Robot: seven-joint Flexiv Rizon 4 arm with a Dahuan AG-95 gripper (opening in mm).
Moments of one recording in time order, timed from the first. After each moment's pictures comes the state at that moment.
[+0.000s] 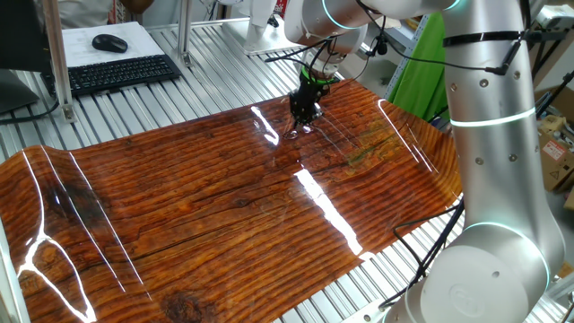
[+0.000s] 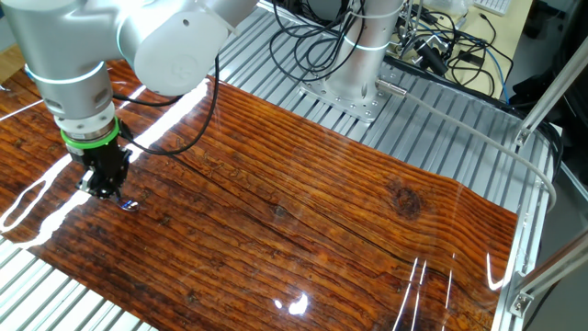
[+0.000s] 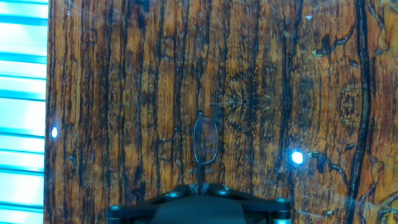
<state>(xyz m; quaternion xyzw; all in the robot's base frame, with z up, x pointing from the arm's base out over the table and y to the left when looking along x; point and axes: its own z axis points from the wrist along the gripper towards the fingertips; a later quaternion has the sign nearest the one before) 0.650 -0.247 0.022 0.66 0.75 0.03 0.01</state>
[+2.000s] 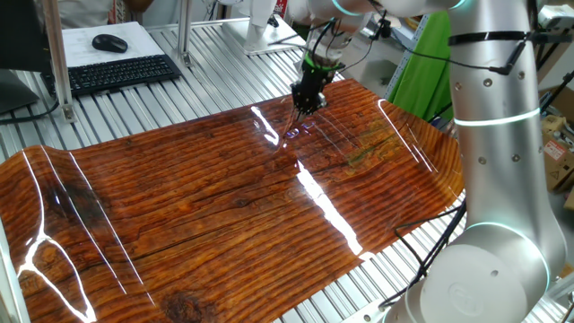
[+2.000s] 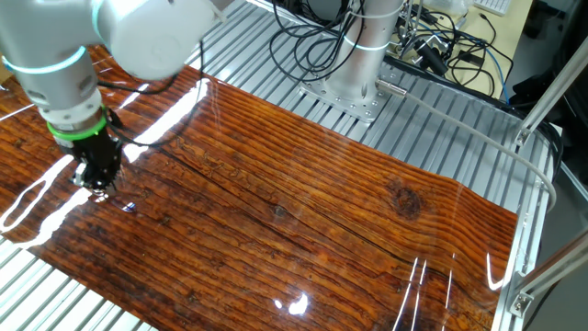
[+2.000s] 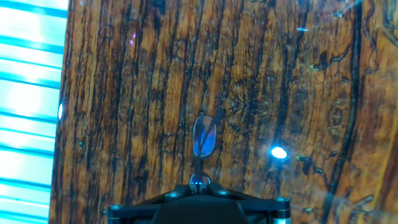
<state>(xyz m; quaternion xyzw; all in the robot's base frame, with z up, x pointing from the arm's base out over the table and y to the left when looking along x) 0.647 -0.249 0.063 0.62 0.78 0.03 -0.03</state>
